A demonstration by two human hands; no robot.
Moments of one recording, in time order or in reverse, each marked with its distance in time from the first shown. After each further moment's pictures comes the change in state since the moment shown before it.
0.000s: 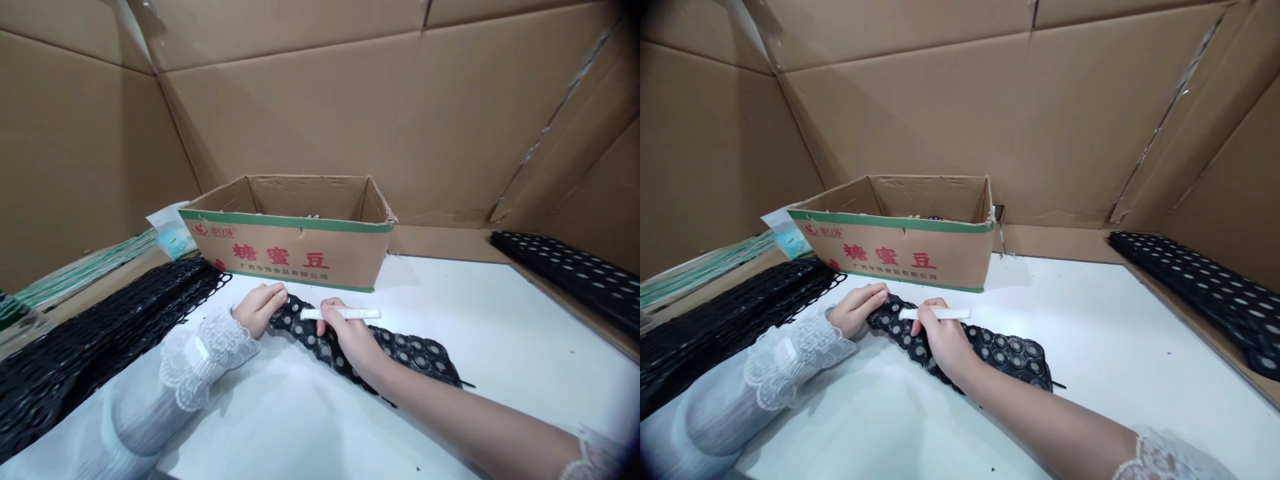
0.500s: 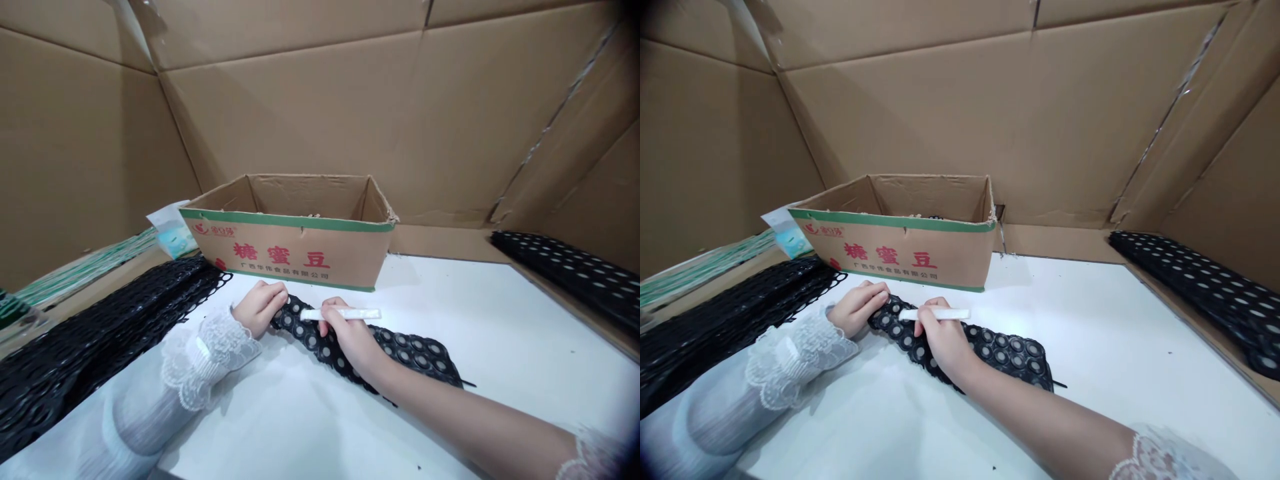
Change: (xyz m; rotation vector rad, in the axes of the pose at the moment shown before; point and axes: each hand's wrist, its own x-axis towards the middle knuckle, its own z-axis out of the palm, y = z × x) left_hand 0.002 -0.003 -0.002 0.117 0.013 0.089; right_hand -0.001 -0.004 0.002 -0.008 0.007 0.040
